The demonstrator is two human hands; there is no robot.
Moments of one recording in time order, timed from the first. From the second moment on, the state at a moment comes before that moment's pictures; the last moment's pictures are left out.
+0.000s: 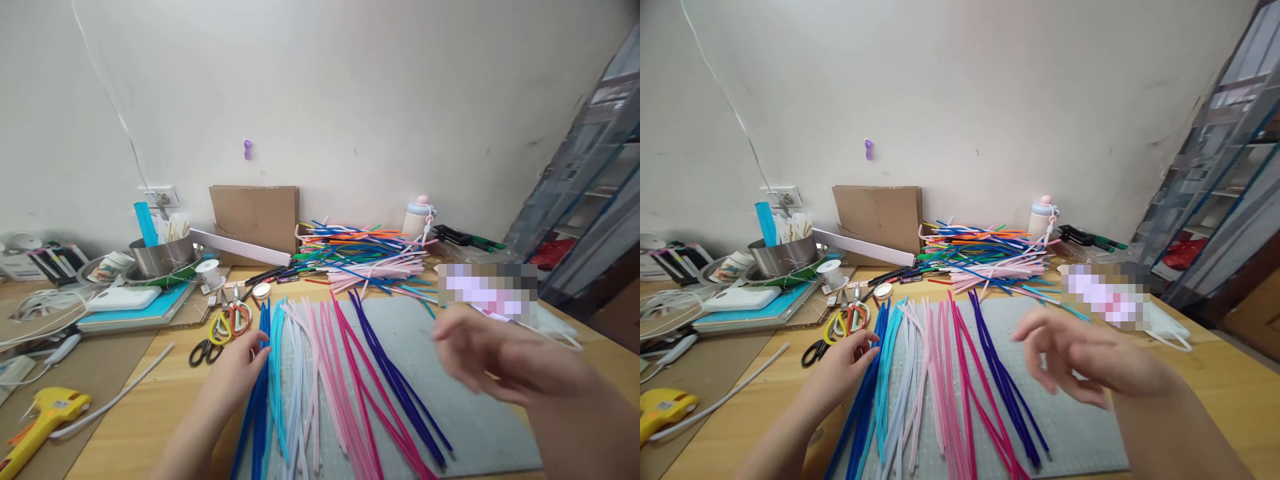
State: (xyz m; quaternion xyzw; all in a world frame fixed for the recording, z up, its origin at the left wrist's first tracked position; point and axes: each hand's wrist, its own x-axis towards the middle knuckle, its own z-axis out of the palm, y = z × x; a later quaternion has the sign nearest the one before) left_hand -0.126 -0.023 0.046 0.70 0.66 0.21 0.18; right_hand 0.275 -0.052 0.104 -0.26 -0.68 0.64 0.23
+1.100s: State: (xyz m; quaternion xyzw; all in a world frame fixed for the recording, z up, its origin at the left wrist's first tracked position) left_hand -0.078 -0.029 0.039 0.85 0.50 0.13 0.12; right_hand 0.124 0.040 0.047 -0.27 -0.94 0.13 0.14
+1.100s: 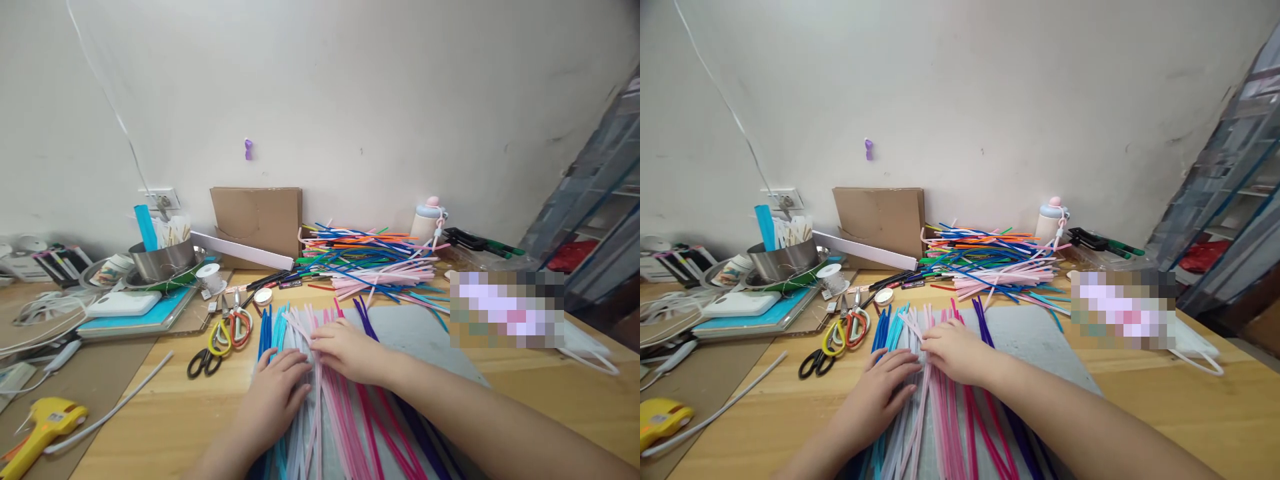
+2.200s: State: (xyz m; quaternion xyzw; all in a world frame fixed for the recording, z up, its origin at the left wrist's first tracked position) left_hand -0.032 -0.048 0.054 0.78 0.59 0.08 0.19; right_hand 0.123 0.086 0.025 -0.28 -0.94 0.15 0.11
